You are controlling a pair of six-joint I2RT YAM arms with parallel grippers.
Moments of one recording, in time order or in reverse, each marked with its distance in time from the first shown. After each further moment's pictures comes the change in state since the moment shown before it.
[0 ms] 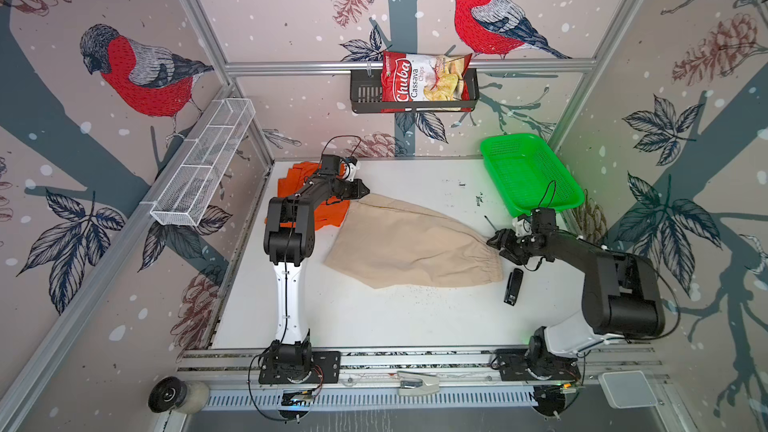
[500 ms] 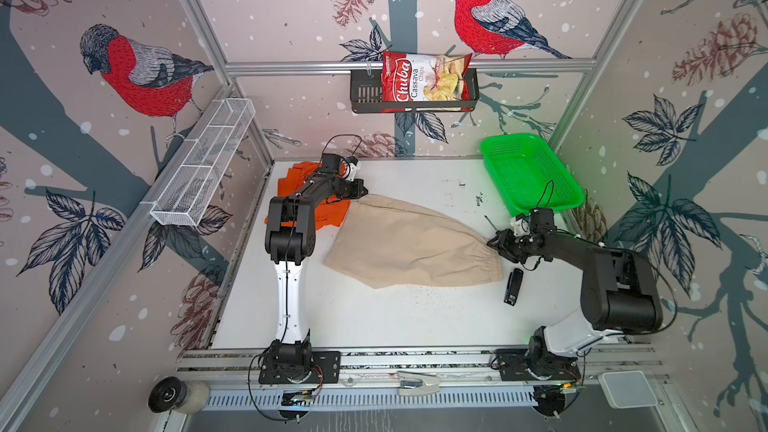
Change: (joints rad) left arm 0.000 0.015 0.034 -0.058 -0.019 0.037; right arm 0.007 0.023 -0.002 0.027 -0.007 0.001
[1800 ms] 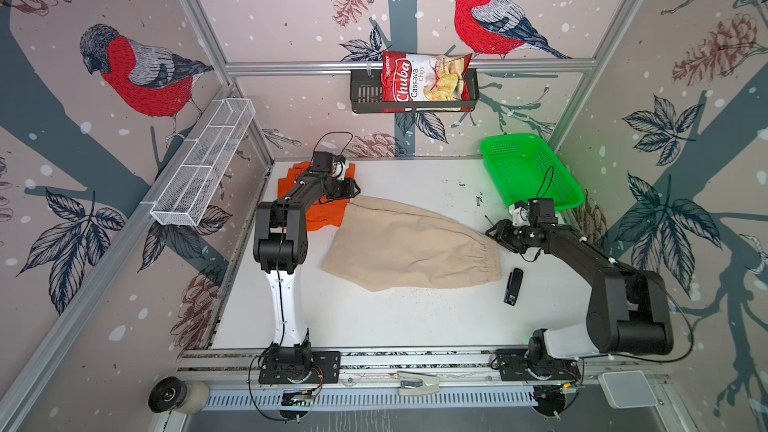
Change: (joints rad) left arm 0.030 -0.146 -0.099 -0.035 -0.160 -0.066; right arm 0.090 -0.143 0.087 -0.097 0.078 0.000
